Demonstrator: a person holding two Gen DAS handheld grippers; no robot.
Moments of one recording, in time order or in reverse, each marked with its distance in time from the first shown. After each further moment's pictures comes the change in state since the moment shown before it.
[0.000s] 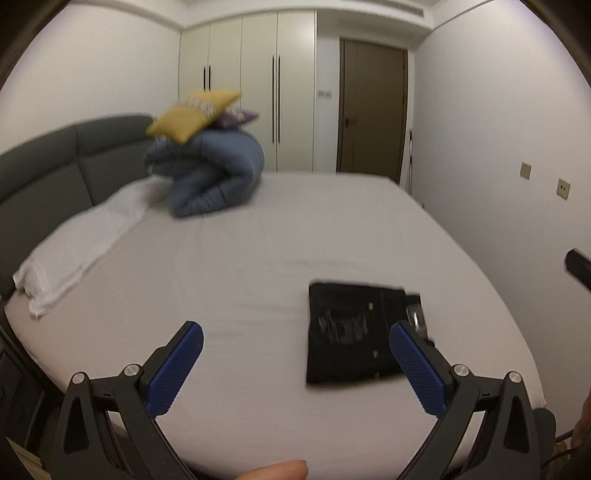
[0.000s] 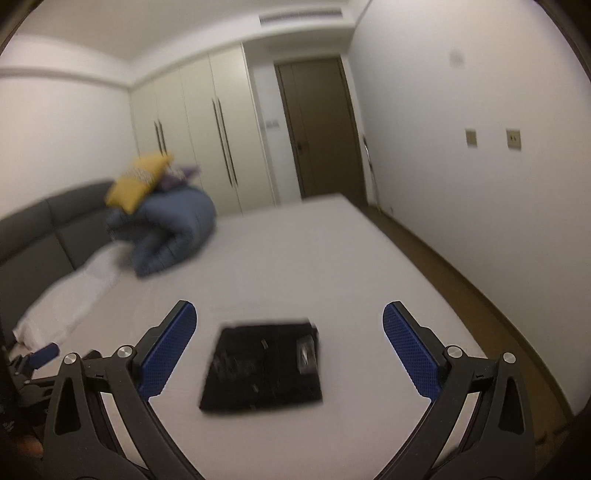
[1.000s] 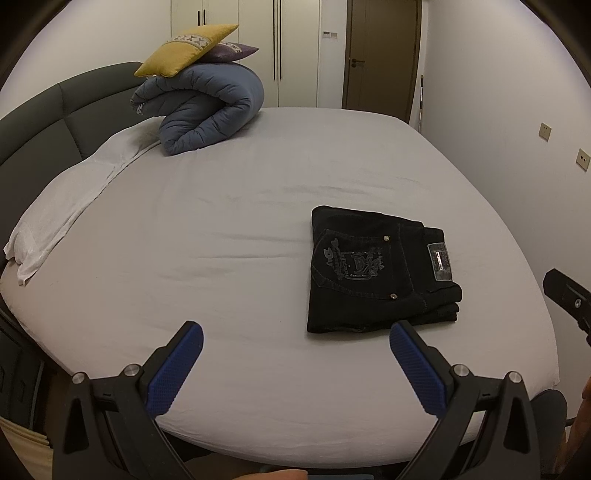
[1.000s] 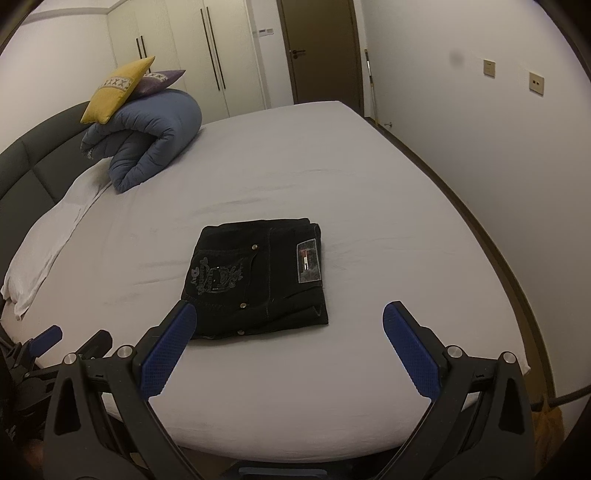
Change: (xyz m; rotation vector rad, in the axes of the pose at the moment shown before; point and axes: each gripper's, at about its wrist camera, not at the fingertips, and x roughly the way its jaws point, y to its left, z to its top) left arm 0.092 -0.008 -0.042 0.005 0.228 0.008; right arm 0.103 -0.007 -0.079 -0.032 0.355 -0.010
